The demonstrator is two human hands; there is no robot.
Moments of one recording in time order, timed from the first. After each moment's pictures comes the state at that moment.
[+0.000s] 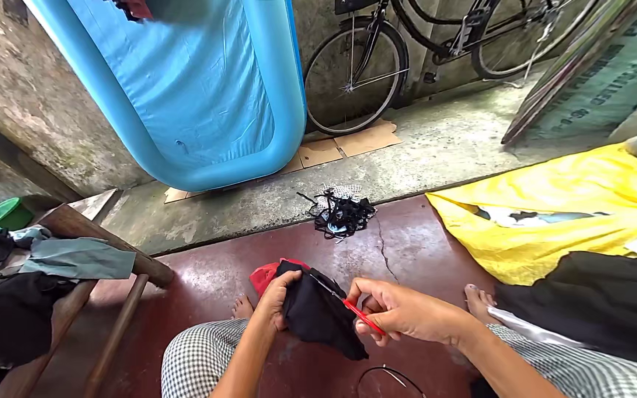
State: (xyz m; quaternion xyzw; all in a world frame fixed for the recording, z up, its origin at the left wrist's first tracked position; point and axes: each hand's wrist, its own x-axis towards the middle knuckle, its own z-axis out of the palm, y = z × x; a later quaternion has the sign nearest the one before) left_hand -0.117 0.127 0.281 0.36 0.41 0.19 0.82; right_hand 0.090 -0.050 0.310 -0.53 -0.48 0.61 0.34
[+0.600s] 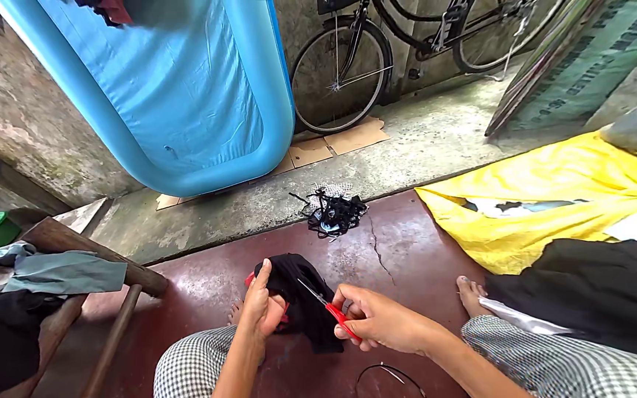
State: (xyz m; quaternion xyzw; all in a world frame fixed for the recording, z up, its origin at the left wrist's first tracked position) left_hand -0.115 0.127 0.299 0.29 0.37 0.34 0.82; right_hand 0.065 -0.046 0.298 -0.60 -0.44 0.58 0.34
